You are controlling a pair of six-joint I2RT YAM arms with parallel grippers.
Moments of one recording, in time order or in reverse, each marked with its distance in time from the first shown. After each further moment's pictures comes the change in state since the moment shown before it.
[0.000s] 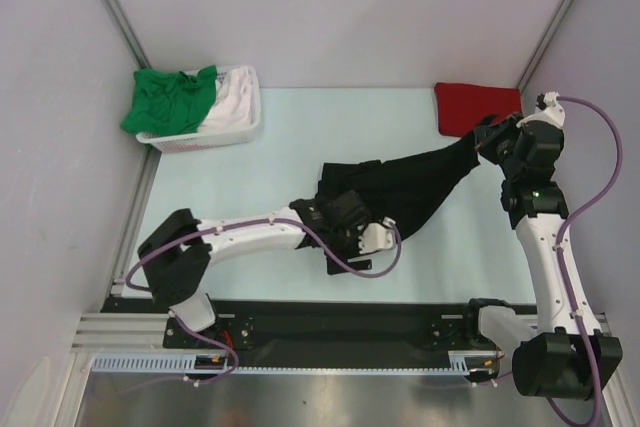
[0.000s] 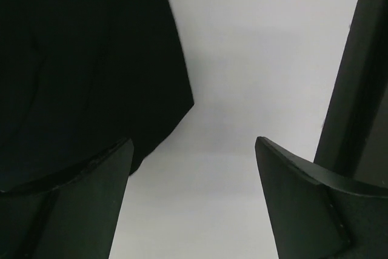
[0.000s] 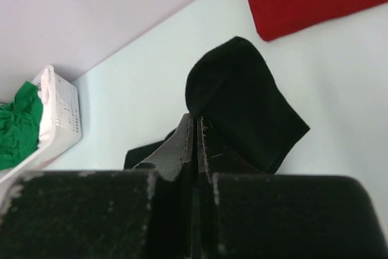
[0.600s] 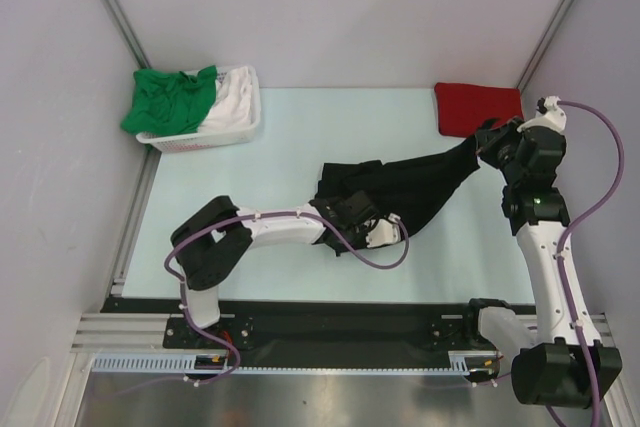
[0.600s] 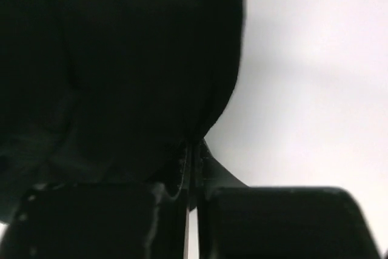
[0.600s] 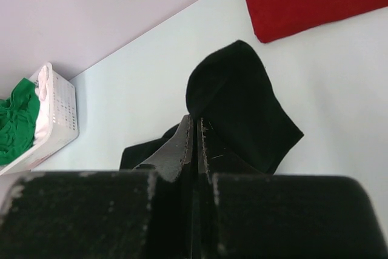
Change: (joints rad) left arm -0.002 0.219 0.040 0.150 -0.100 0.006; right arm -0.011 -0.041 -0.034 -0.011 -0.004 -0.029
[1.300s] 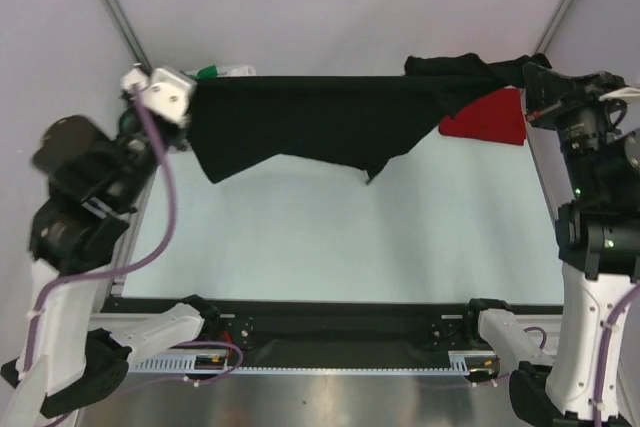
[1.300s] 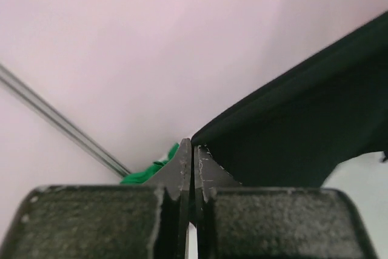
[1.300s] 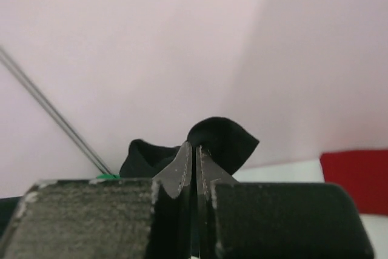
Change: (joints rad) left arm 0.492 -0.834 0.589 -0.240 -0.195 0.029; right arm -0.006 -0.073 0.600 -0.148 -0.117 -0.023
